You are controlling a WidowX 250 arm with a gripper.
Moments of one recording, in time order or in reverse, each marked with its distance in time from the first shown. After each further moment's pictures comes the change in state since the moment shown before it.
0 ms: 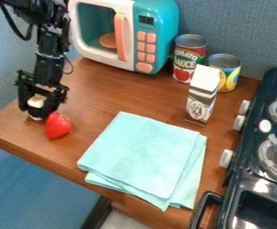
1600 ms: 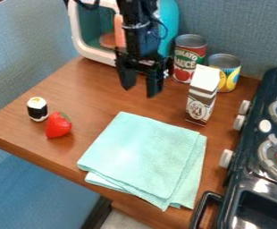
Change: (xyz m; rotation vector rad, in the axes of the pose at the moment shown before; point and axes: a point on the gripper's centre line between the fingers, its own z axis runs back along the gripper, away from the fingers) arm 0.004 -0.173 0.102 -0.214 -0.430 -0.385
